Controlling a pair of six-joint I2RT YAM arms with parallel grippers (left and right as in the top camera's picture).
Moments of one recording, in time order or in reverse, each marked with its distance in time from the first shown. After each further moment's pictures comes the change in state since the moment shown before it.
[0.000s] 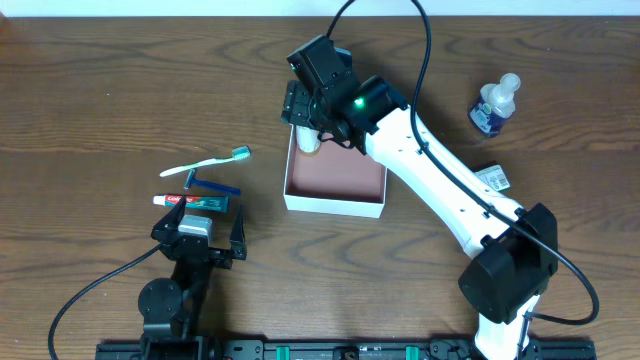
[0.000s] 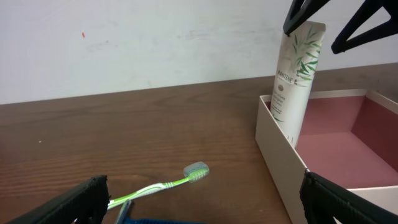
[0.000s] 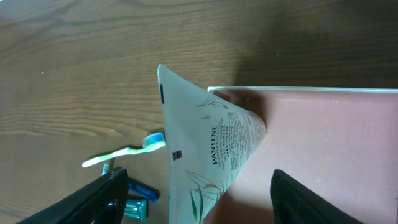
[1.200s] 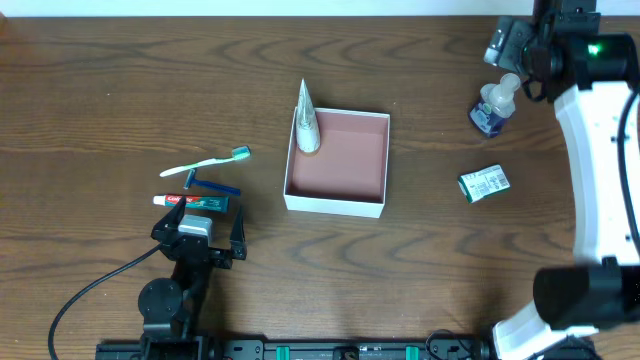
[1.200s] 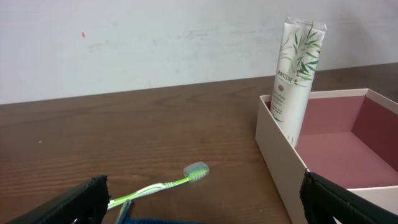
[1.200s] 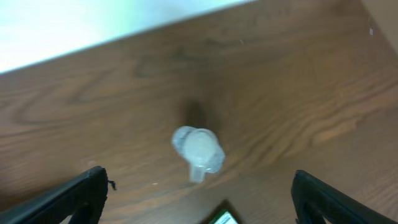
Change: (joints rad) left arm 0.000 0.000 0.000 0.000 0.000 0.000; right arm -0.657 -0.193 0.051 -0.206 0.225 -0.507
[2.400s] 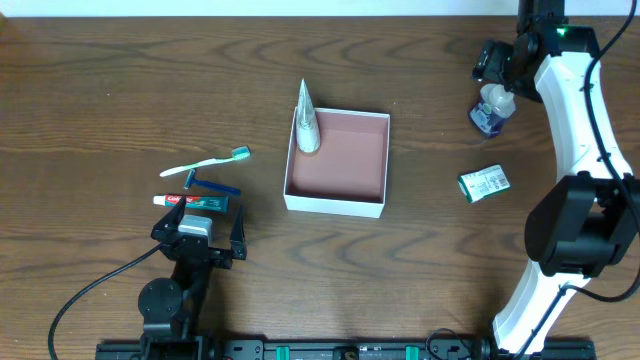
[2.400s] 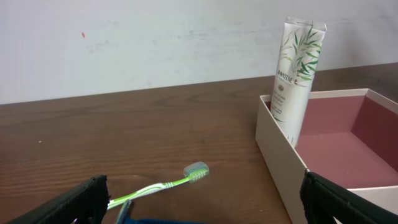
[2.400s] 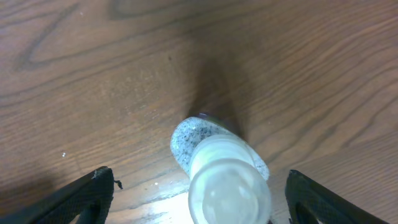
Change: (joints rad) left arm 0.000 0.000 0.000 0.000 0.000 0.000; right arm -0.075 0.275 -0.002 0.038 -0.182 0.041
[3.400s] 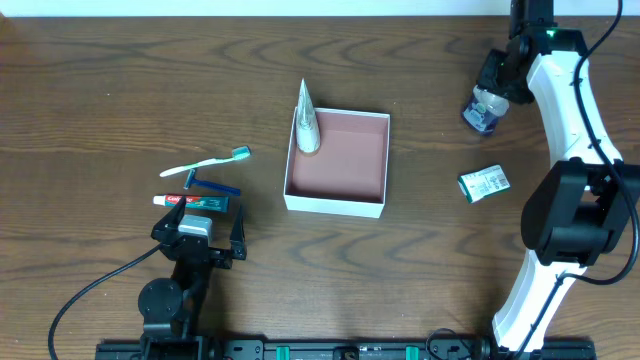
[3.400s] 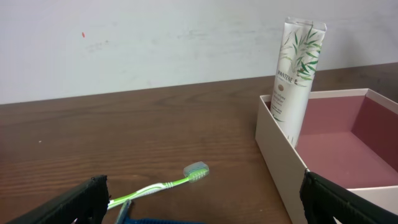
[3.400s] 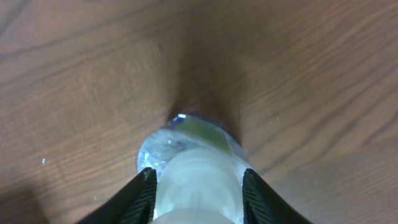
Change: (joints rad) left arm 0.000 0.000 0.000 0.000 0.000 0.000; right arm -0.004 0.067 0.000 0.020 -0.002 0.024
